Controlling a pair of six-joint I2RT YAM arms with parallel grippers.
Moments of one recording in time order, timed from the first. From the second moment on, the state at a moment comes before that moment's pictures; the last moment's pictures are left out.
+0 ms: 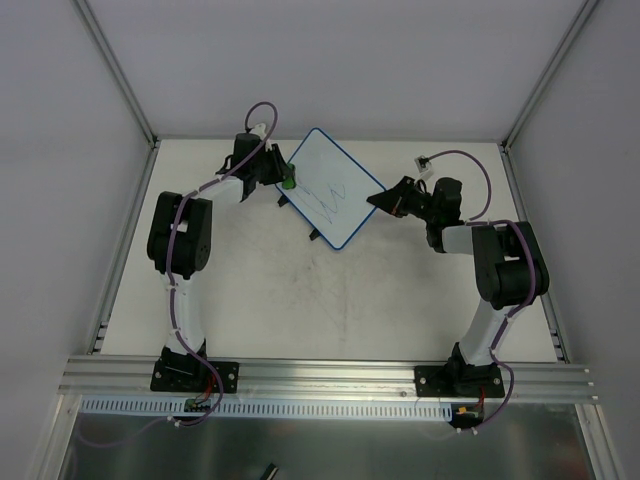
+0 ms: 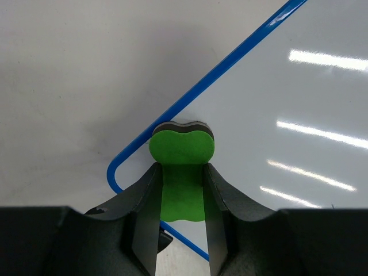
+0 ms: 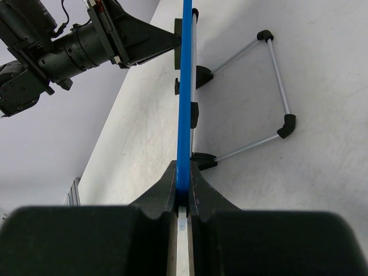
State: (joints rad) left arm -0.24 2.12 1.49 0.10 0.24 -0.44; right arm 0.16 1.84 0.85 0.82 -0.77 0.74
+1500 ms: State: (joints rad) left arm -0.71 2.04 1.51 0.22 0.01 0.08; right arm 0.15 1.84 0.85 0.81 -0.76 0.76
